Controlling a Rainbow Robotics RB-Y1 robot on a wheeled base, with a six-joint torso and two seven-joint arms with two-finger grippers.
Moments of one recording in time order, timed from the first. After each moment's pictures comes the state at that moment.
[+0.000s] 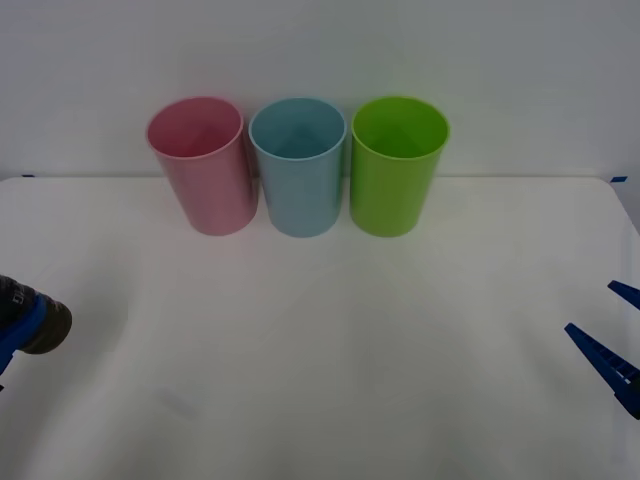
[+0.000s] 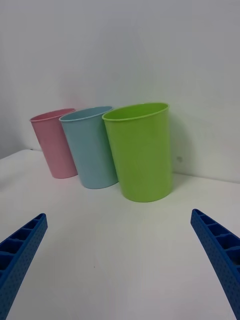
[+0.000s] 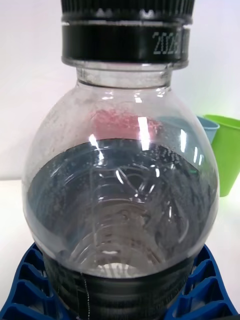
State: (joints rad) right arm 0.35 -0.40 -0.52 -1.66 0.96 -1.22 0.00; left arm 0.41 0.39 0.51 -1.73 -0.89 -0.95 0.03
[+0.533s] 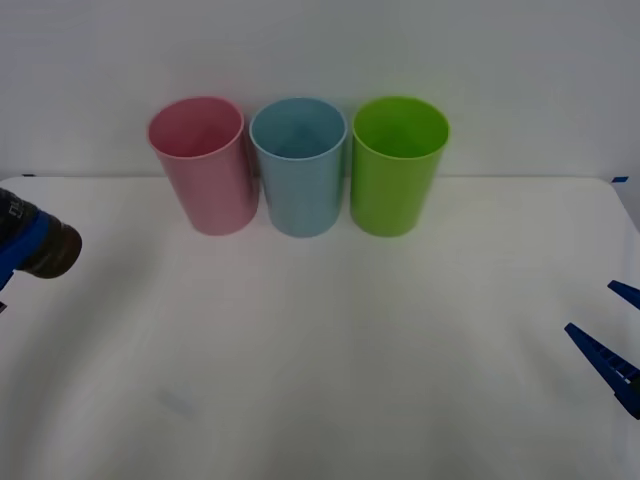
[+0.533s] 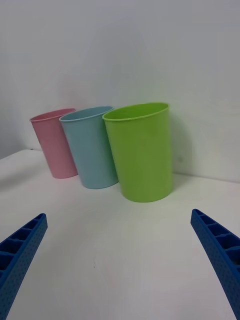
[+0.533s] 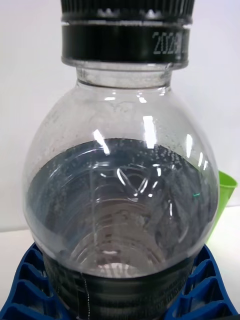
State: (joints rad) right arm 0.35 -0.40 -0.52 -1.66 0.96 -1.22 0.00; left arm 0.27 0.42 0.51 -1.91 -1.03 -0.83 0.36
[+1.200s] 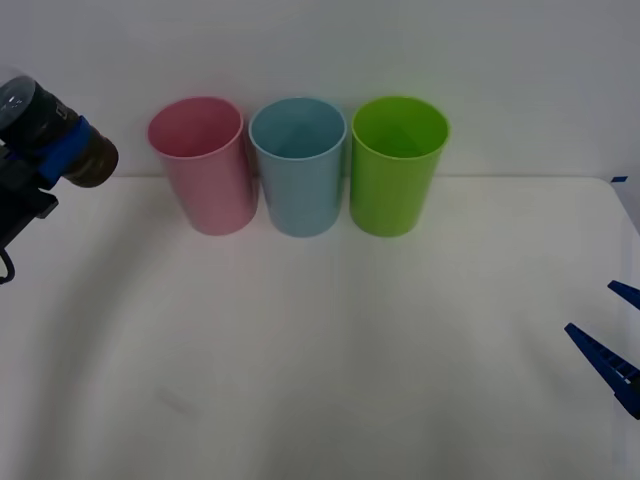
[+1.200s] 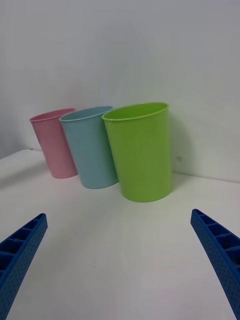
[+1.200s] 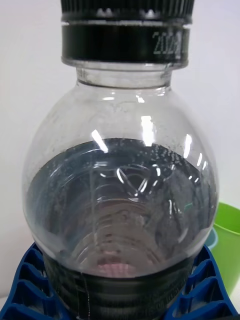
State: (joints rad) right arm 0.35 -0.40 -0.52 -1.66 0.96 -1.22 0.00; left arm -0.06 0.42 0.42 -1.86 -1.37 -0.69 0.59
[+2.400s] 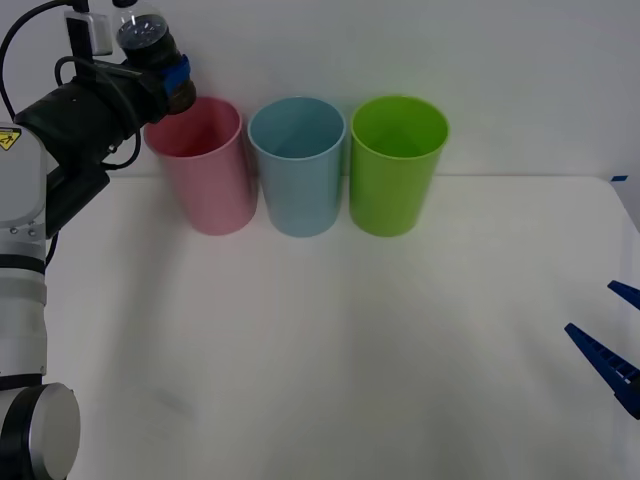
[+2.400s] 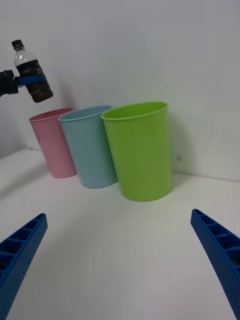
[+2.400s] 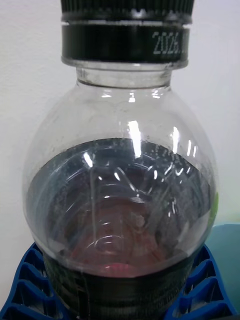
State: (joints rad) right arm 0.35 -0.40 -0.52 -1.66 0.96 -1.22 0.00; left arm -0.66 0.26 0.36 -1.35 -1.96 -0.66 0.60
